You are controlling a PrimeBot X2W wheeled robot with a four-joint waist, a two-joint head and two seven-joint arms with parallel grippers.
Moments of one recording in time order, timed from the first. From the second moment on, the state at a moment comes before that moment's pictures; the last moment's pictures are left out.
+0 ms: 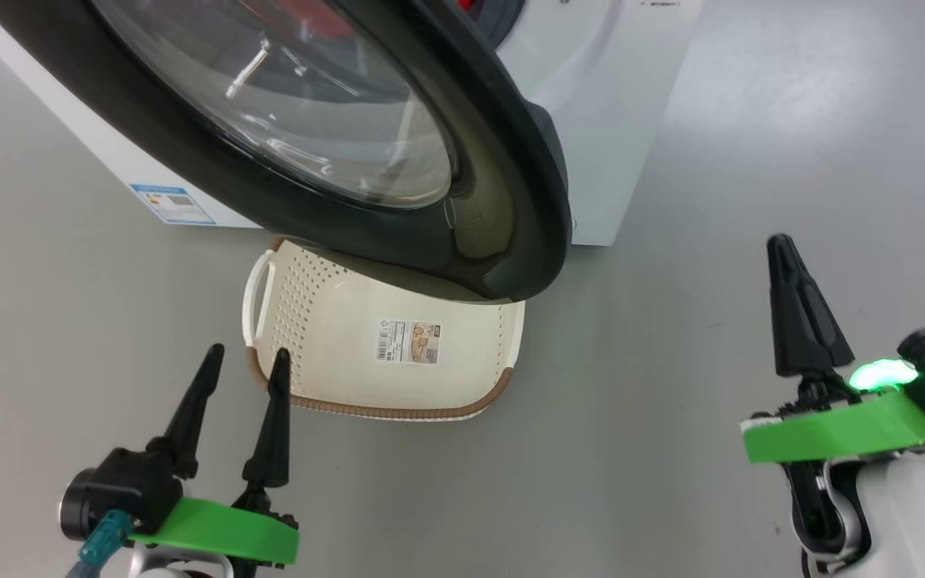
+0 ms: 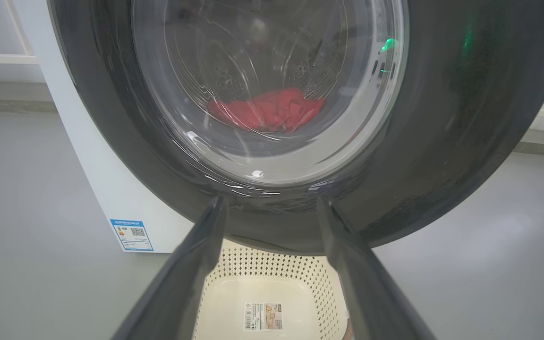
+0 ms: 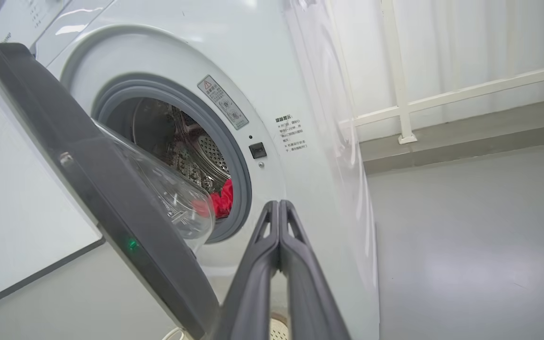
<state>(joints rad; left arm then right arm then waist) -0.18 0.04 -0.04 0.20 -0.22 -0.13 -0.25 -0.20 -0.06 0.02 0.08 0.48 0.12 -0.26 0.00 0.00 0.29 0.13</state>
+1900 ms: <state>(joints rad) -0.10 0.04 -0.21 0.16 -0.30 -0.10 -0.25 -0.65 -0.46 0.91 0.21 1.45 0.12 -0.25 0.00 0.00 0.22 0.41</state>
